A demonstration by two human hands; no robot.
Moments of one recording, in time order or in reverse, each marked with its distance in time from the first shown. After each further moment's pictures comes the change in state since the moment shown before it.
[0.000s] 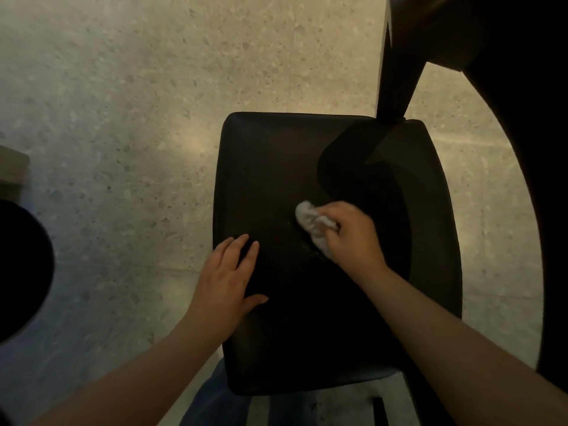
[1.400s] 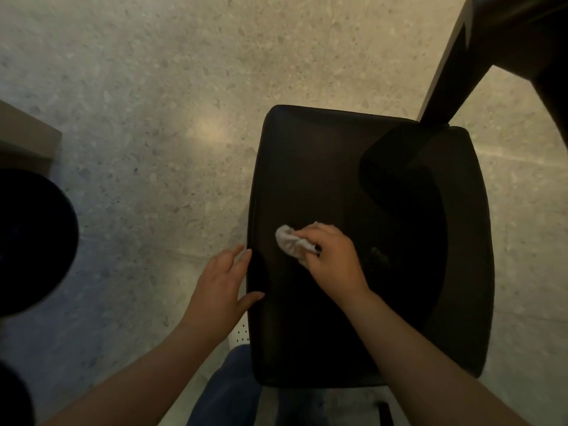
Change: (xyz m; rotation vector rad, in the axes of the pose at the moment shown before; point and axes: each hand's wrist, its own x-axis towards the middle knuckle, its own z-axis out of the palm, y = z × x) left_hand -0.038 -0.047 0.005 -0.282 0.051 -0.129; right_hand -0.024 -0.046 0.071 -0.015 -0.137 -0.086
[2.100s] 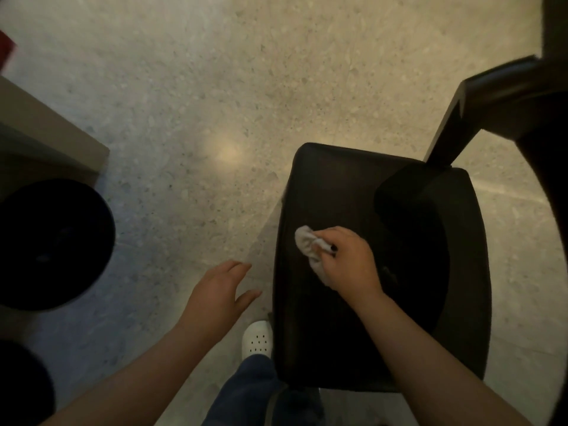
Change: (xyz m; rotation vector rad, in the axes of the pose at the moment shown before) left_hand -0.037 -0.017 -0.070 -0.091 0.093 -0.076; right_hand 0.001 -0.076 -0.032 -0.069 0.047 0.014
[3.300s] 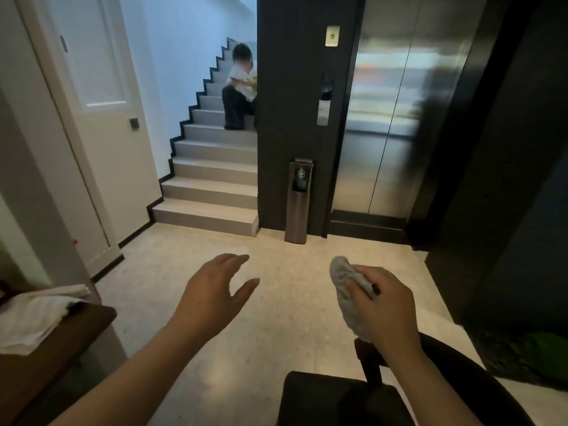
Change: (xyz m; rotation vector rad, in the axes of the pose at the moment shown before) left_hand -0.155 0.256 -0.459 0.045 0.683 0.270; right_hand -0.150 -0.326 -0.383 0.203 0.693 -0.377
